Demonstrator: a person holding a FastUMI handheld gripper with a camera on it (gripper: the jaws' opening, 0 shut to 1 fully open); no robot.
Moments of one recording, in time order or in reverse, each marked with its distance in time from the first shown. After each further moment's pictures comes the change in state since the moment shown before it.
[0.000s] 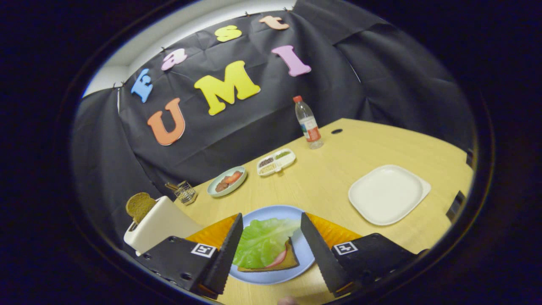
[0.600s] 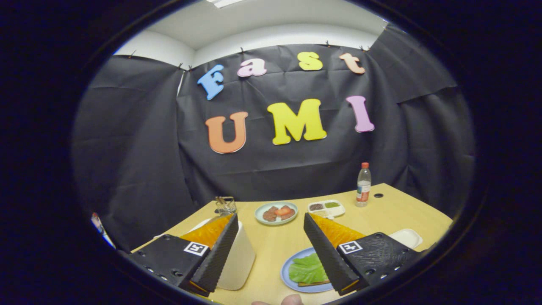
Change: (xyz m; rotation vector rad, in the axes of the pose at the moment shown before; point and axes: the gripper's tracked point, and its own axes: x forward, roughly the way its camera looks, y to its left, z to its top) arm -0.043 0.206 0.029 -0.323 -0.146 0.190
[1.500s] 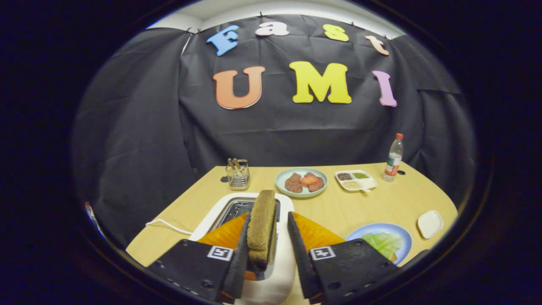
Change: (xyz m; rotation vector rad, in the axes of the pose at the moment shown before) arm 0.102 0.074 -0.085 -0.023 0.223 -0.068
